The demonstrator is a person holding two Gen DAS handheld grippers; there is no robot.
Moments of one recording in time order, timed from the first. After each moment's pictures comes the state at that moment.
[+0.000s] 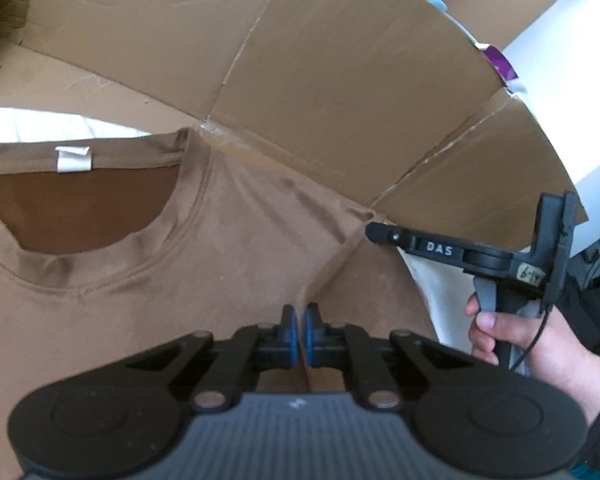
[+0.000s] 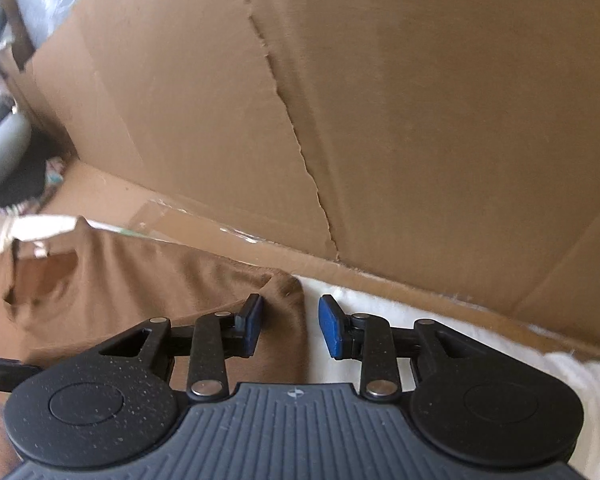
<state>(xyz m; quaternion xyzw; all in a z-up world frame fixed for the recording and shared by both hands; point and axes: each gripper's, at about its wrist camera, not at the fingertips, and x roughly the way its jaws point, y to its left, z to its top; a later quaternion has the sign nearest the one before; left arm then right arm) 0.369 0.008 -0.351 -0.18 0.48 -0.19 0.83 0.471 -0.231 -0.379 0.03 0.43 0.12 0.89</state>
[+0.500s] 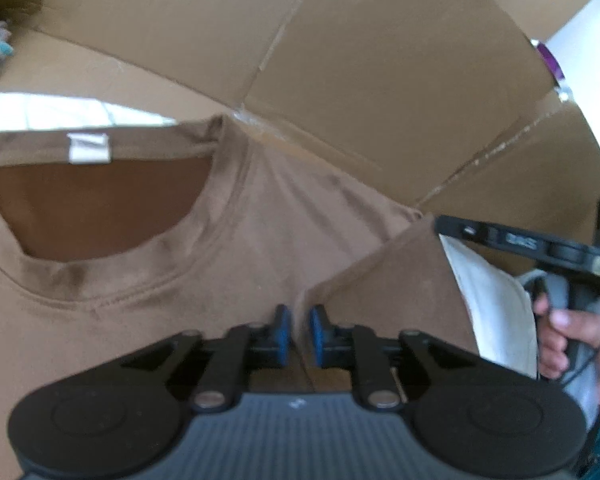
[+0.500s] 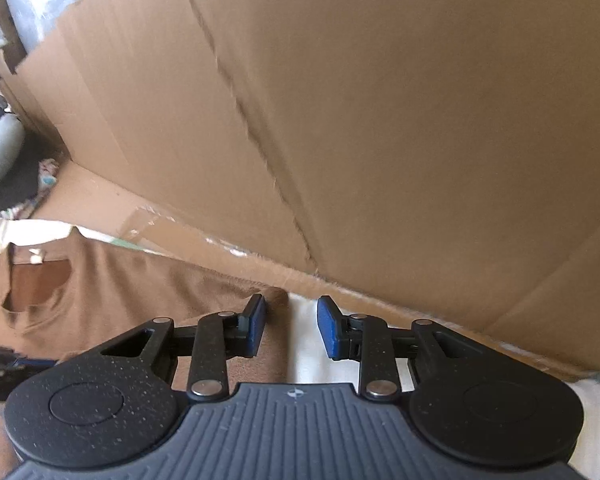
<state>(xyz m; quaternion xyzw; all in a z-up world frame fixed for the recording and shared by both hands) 0.382 0.013 -0.372 -0.17 0.49 -0.15 0.84 0.474 -0.254 -0.351 0.04 0.44 0.13 0.89</state>
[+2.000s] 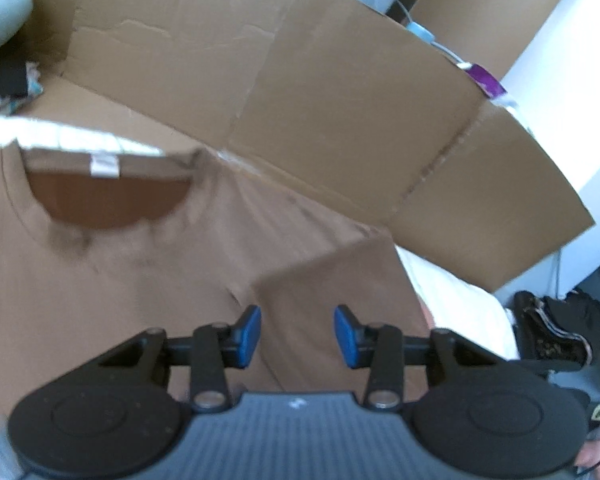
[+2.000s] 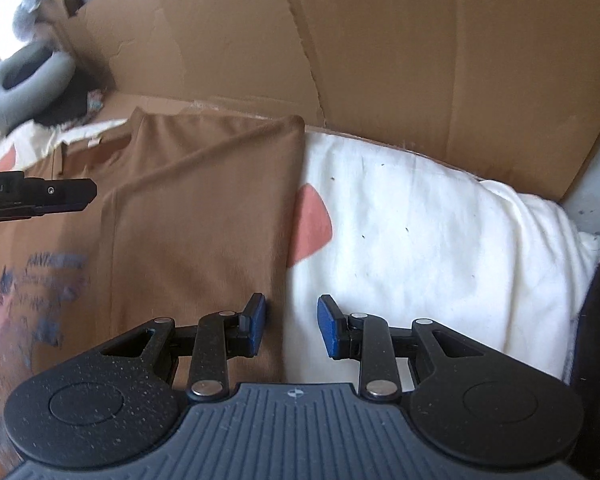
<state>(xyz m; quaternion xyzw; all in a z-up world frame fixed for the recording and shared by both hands) 0.311 -0.021 -0.354 -0.19 0.42 -0.13 0.88 0.334 -0.277 -0.361 0.00 0.47 0.15 0.87</state>
